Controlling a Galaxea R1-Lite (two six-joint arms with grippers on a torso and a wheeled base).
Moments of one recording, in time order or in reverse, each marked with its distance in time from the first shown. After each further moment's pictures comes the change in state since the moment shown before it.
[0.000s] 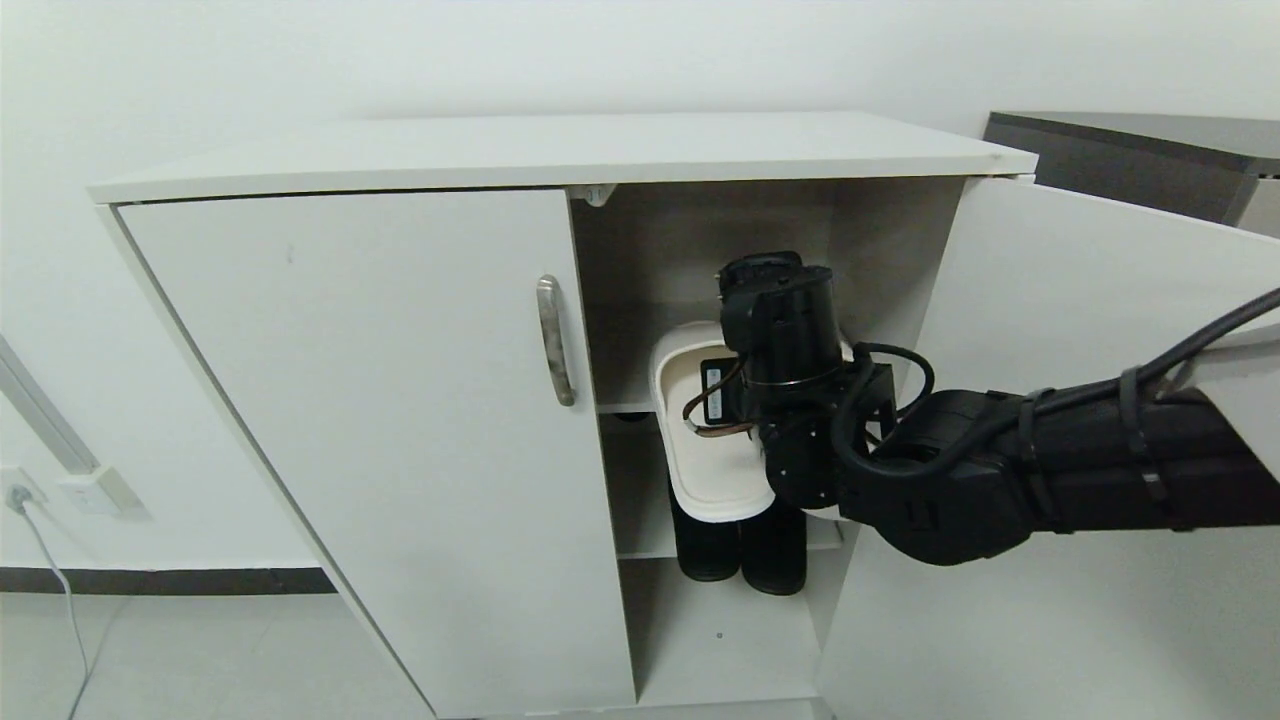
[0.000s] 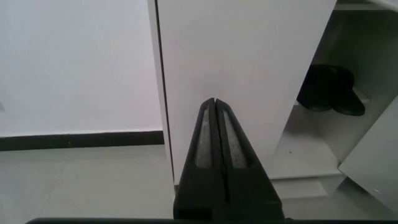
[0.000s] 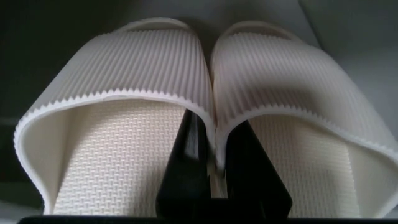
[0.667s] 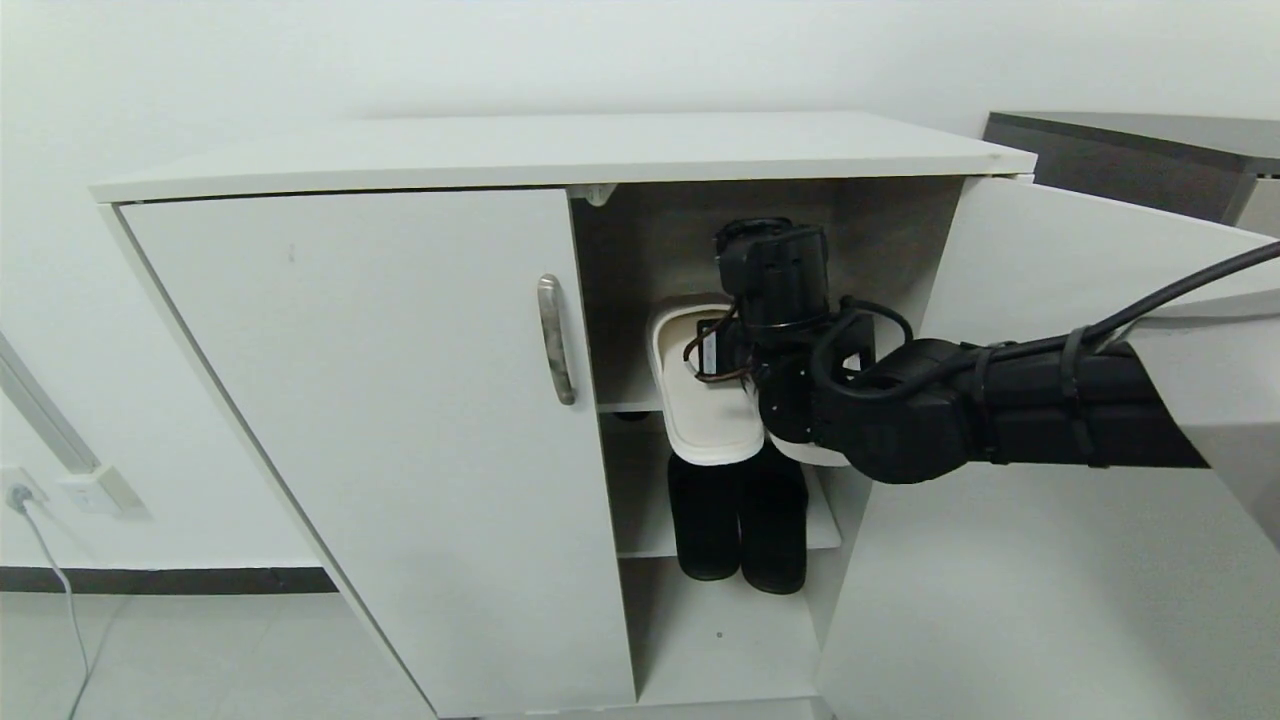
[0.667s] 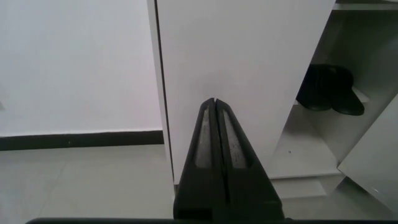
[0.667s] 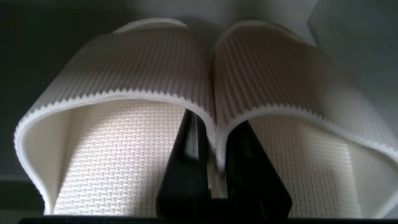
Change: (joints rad) left arm 0.000 0.000 0.000 0.000 0.000 -0.001; right arm -0.071 0.094 -0.229 0.100 0.089 -0.011
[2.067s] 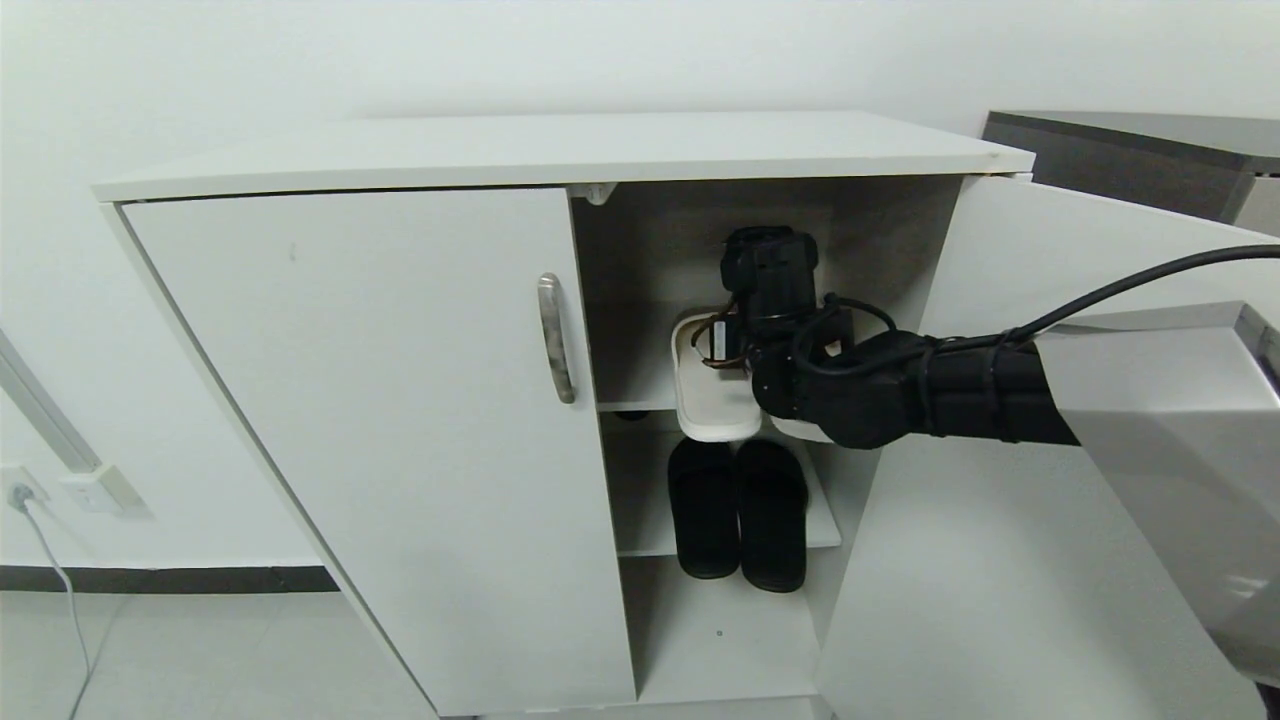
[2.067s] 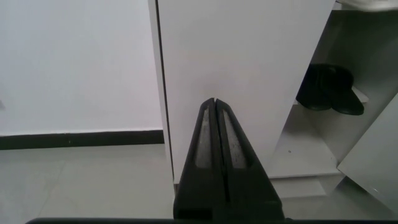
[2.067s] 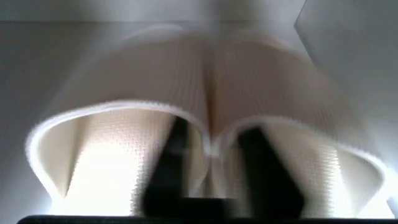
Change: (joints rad) left arm 0.000 0.000 0.000 0.000 0.000 -0.001; right arm -0.068 0.136 -0.196 0.087 0.000 0.004
